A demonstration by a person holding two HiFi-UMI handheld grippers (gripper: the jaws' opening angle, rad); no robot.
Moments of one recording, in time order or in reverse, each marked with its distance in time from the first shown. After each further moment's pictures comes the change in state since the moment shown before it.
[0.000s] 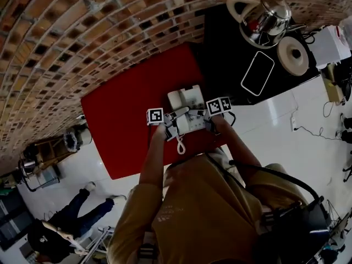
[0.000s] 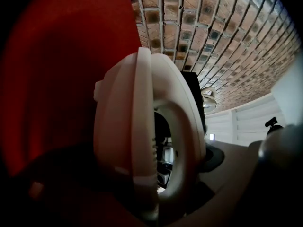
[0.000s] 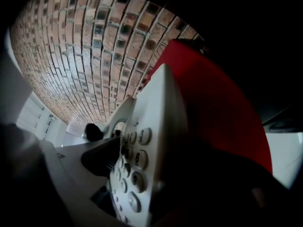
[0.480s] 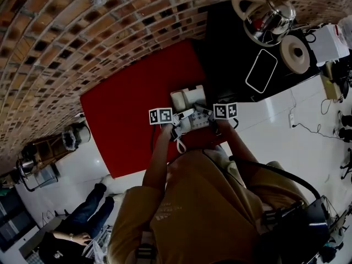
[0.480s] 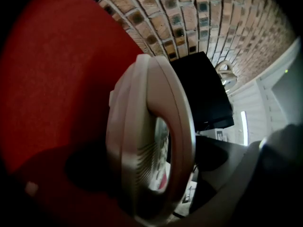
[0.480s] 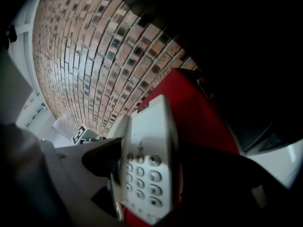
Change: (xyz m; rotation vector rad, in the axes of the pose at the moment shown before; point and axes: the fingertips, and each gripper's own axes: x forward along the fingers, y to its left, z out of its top) left arm -0.005 0.026 0.009 0.380 0.028 0.253; right arm -0.022 -0.001 0.023 -0.175 -0.259 -0.085
